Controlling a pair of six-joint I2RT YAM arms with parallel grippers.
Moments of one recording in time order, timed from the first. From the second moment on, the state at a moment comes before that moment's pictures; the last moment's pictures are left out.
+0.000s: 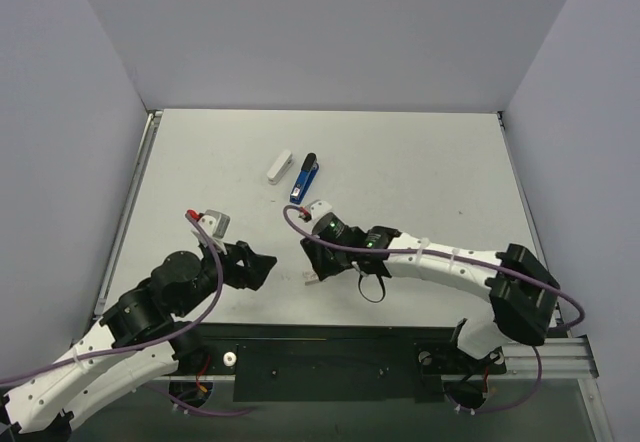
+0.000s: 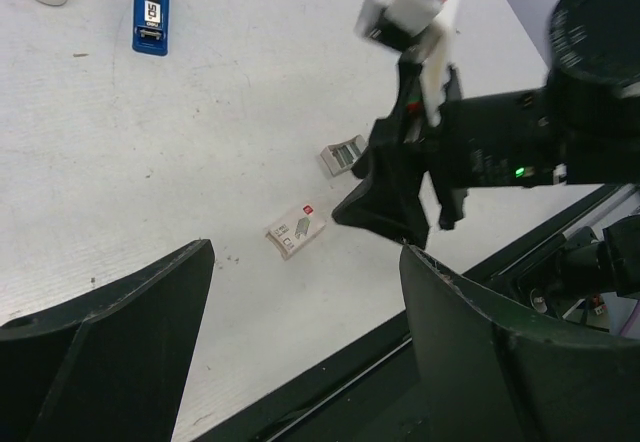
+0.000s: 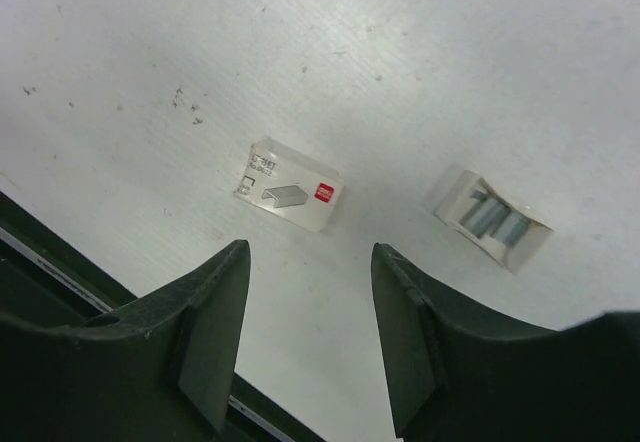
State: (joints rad) left arm -0.91 0.42 0.63 -0.49 -0.26 -0.54; right arm 1.04 1.56 0.97 -0.36 0.17 0.33
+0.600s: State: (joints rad) left arm -0.91 0.82 0.55 -0.34 -0.27 -0.60; right arm 0.66 1.37 0.85 -0.47 0.22 0.54
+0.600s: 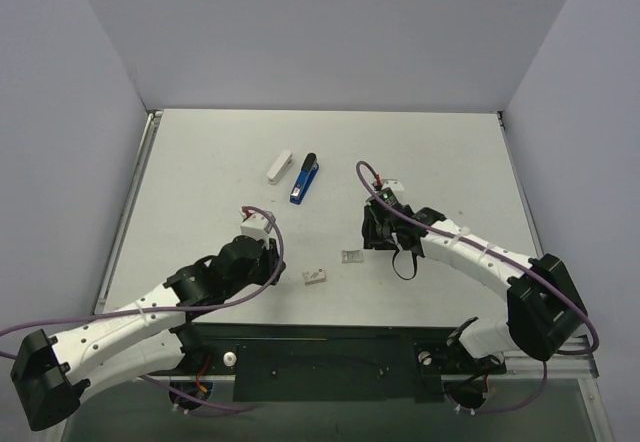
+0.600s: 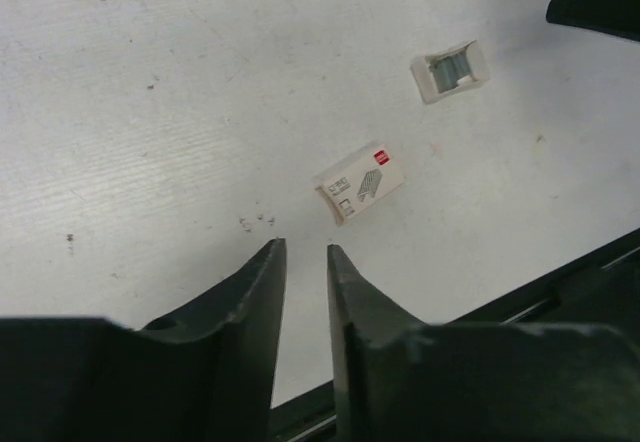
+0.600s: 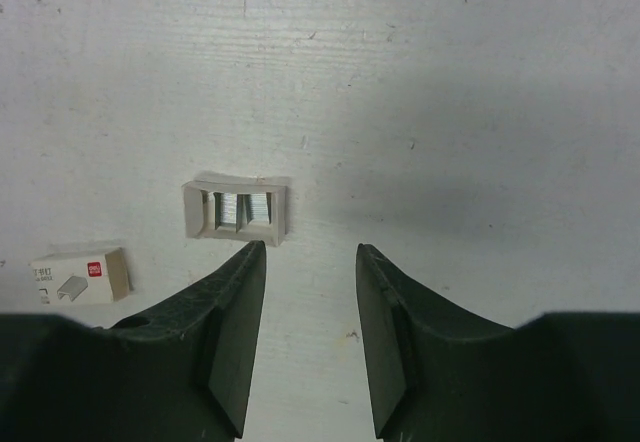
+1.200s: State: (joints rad) left arm -0.83 1.01 0.46 -0.15 -0.20 -0.60; right arm 0.65 1.52 0.83 -0.35 0.13 0.63
